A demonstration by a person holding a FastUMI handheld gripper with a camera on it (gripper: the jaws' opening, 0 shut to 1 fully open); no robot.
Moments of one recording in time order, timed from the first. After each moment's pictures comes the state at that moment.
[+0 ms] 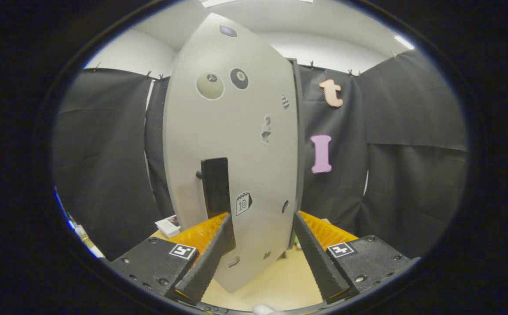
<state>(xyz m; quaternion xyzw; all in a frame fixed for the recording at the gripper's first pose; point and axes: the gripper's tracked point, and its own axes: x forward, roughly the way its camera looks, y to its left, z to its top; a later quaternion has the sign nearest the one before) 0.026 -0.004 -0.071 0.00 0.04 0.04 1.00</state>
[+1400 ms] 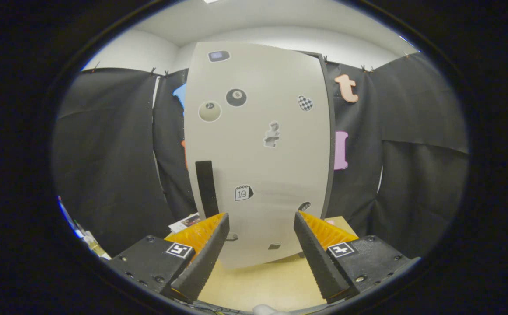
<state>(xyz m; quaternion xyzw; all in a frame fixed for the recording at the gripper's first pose) 0.039 0.040 -0.041 0.01 0.06 0.04 1.00</state>
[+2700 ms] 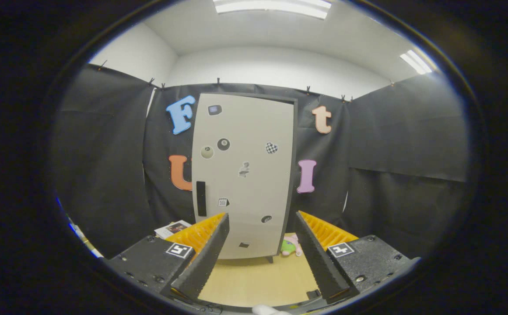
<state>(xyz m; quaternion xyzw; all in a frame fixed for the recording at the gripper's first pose) -0.084 0.014 0.023 -0.03 -0.01 -0.03 1.00</state>
